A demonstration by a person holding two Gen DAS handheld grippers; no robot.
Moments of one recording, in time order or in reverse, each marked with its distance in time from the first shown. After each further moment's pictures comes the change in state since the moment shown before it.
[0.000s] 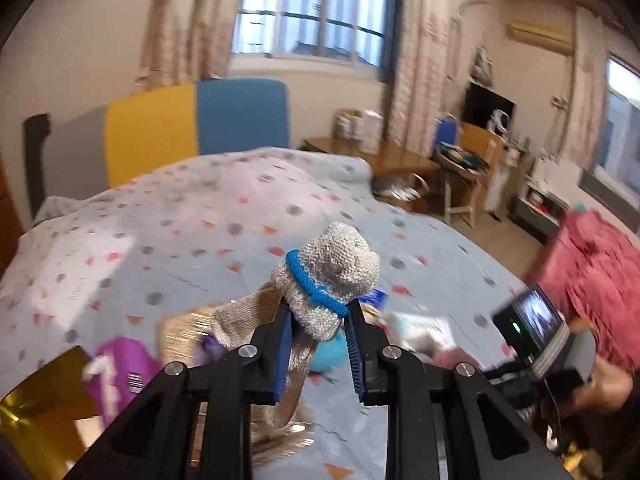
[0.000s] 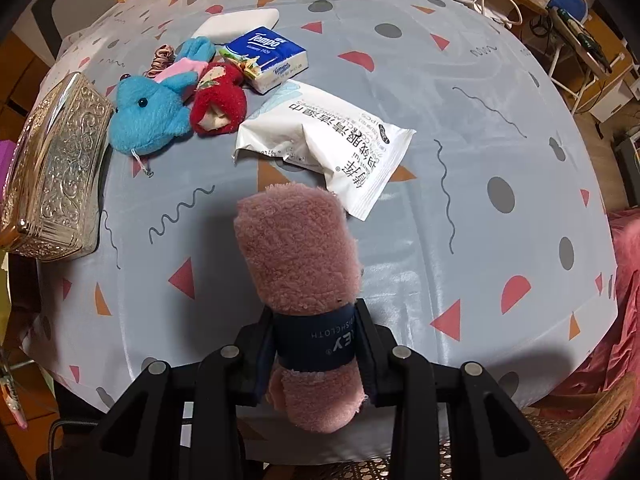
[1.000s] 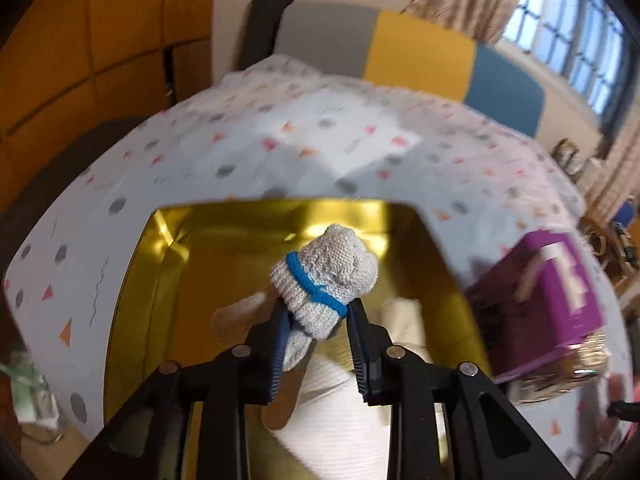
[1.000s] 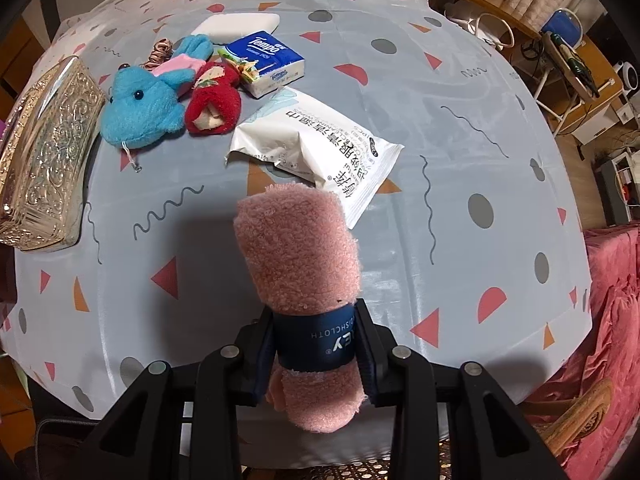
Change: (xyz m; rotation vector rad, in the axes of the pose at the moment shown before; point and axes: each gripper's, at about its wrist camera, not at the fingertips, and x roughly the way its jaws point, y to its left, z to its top) left arm -0.066 0.282 -0.164 -0.525 0.191 0.519; right arm -0.005 0.028 -0.007 -0.047 -0.028 -0.112
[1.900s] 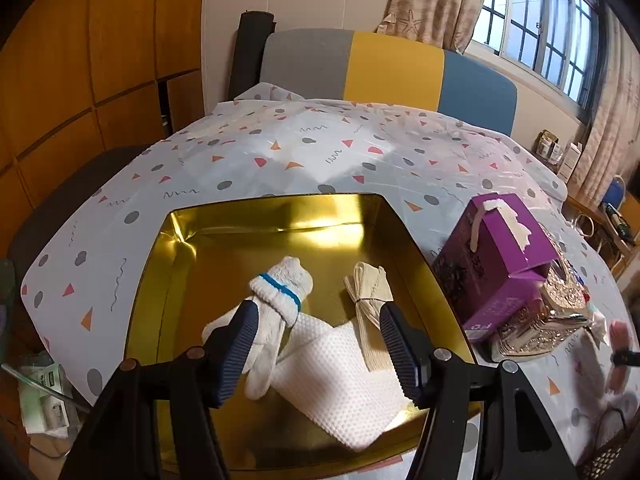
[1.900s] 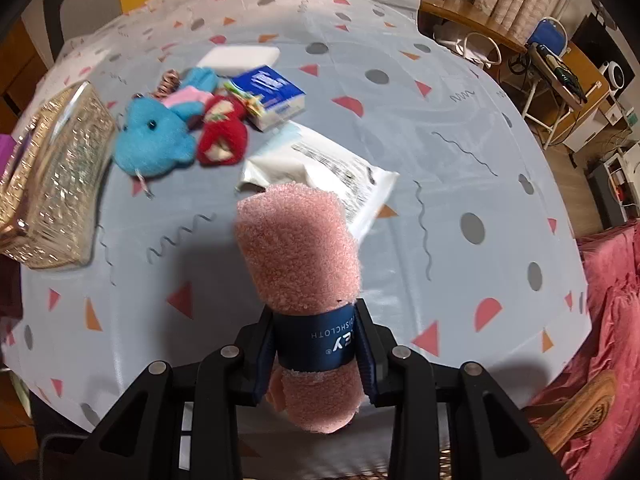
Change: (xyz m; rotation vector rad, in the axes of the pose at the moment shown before) left arm -0.062 -0.020 -0.043 0.082 -0.111 -0.025; right arm -0.007 0.018 0.004 0.030 -0.118 0.007
